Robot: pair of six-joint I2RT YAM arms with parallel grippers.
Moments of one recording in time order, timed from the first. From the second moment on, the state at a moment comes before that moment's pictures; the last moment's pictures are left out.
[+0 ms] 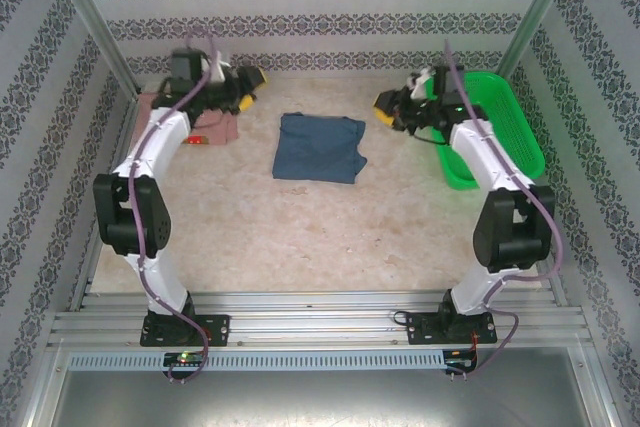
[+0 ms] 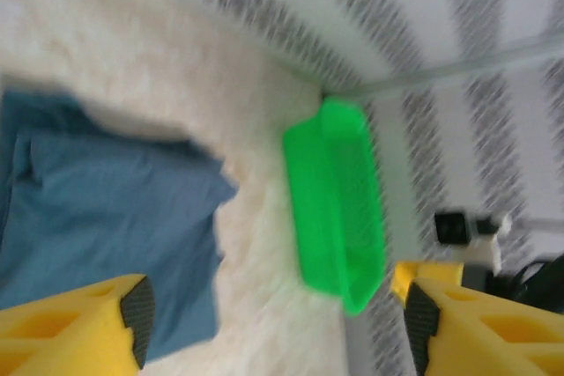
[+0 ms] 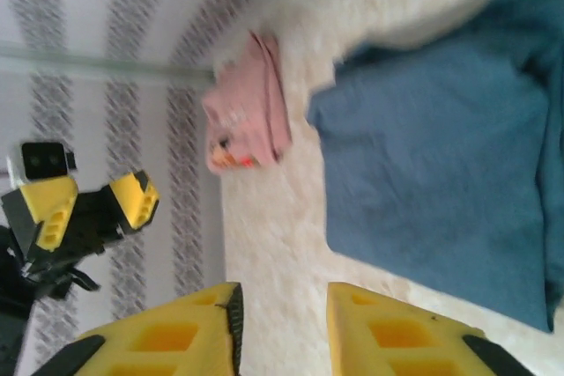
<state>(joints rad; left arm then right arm) -0.05 1.85 1.59 -0.33 0.78 -0.77 0.10 1.72 1.42 -0.37 -0.79 0.85</state>
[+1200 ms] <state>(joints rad) -0.09 2.28 1.79 -0.20 0.67 -0.90 0.14 2.35 1.74 -0.03 -0.69 1.12</state>
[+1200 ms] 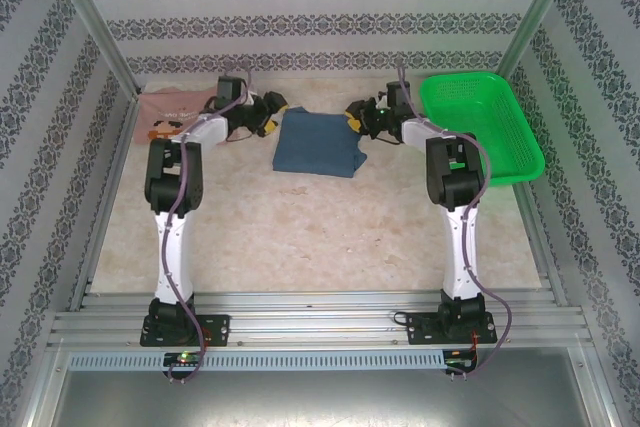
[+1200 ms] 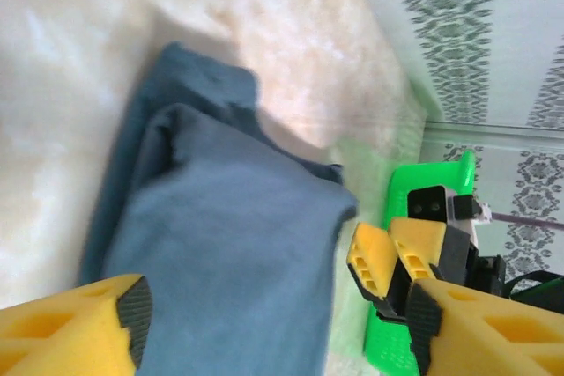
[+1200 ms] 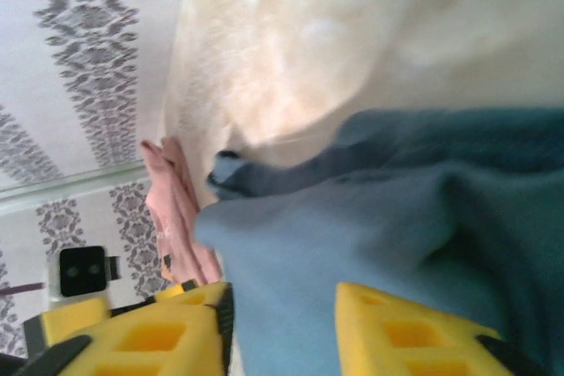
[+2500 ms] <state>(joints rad) -0.36 2.55 2.32 -0.98 -0.01 -0.34 0.15 1.51 1.07 -0.27 -0.73 0.81</state>
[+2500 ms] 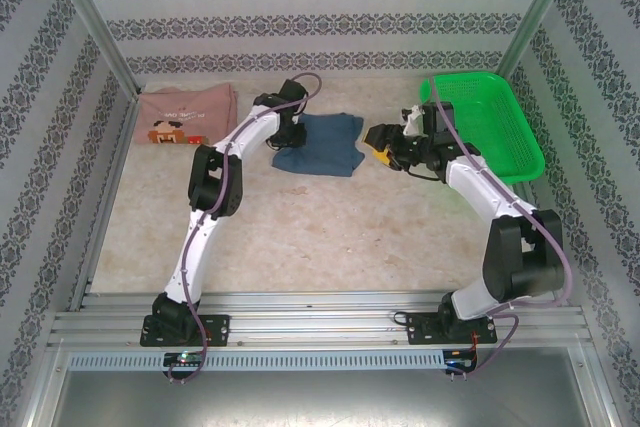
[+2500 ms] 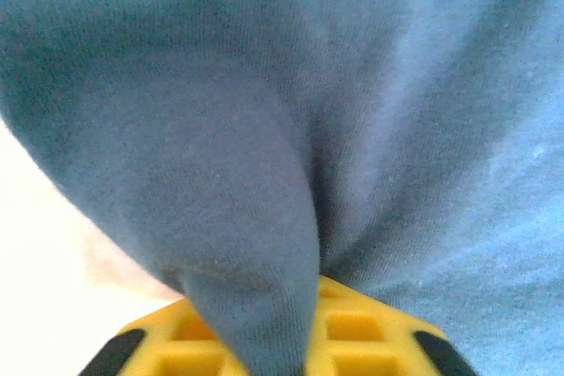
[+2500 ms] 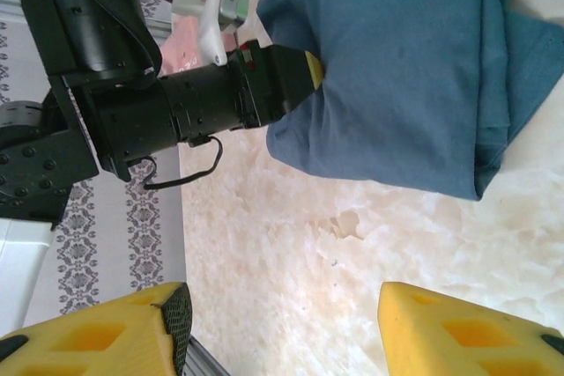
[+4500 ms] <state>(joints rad) 0.25 2.49 2.64 -1.08 0.14 0.08 0.33 1.22 0.97 -0.33 -0.63 0.78</state>
